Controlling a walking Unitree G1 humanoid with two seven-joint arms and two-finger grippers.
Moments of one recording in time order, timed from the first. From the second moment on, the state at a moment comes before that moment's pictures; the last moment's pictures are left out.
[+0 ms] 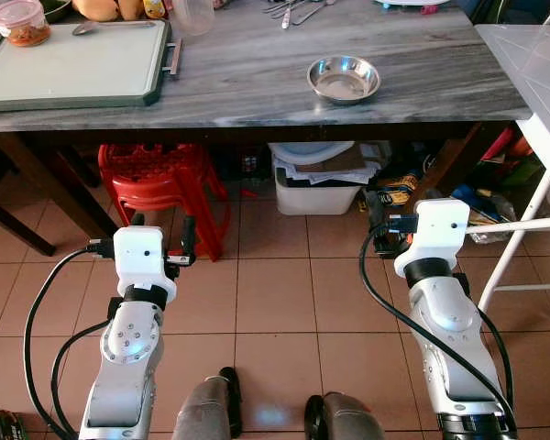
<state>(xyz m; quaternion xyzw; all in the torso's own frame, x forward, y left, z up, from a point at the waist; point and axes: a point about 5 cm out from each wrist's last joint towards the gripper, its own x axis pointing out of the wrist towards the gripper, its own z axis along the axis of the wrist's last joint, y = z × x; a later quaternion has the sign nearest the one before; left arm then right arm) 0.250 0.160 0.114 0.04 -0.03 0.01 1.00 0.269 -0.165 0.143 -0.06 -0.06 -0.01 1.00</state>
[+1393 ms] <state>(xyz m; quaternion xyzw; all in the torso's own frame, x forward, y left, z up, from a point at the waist) 0.249 0.152 0.134 0.02 -0.02 0.01 1.00 0.257 -0.163 0.149 -0.02 -0.06 0.04 1.00</state>
